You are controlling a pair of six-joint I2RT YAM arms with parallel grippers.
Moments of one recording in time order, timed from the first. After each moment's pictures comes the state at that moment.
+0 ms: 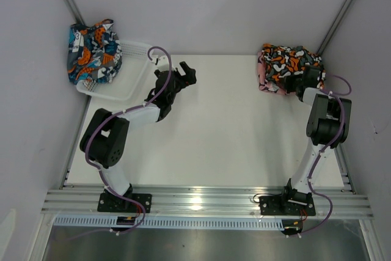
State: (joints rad) left arm -0.47 1.77 1.06 0.56 -0.27 -0.54; right arm -0.21 2.06 1.34 0.15 -0.25 1.29
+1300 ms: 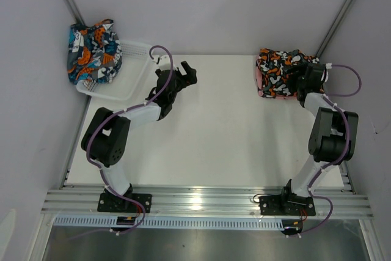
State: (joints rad) left arm -0.47 1.78 1.08 0.54 -0.27 -0.53; right arm -0.18 1.80 1.16 0.15 -0.12 1.08
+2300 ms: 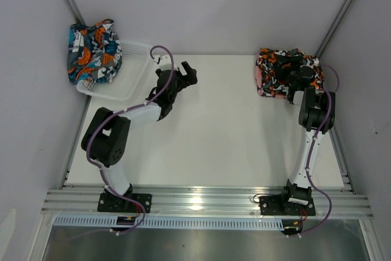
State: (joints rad) left arm -0.48 1.78 1.08 0.54 -0.28 -0.51; right arm -0.20 2.45 1.53 0.88 -0.40 1.35
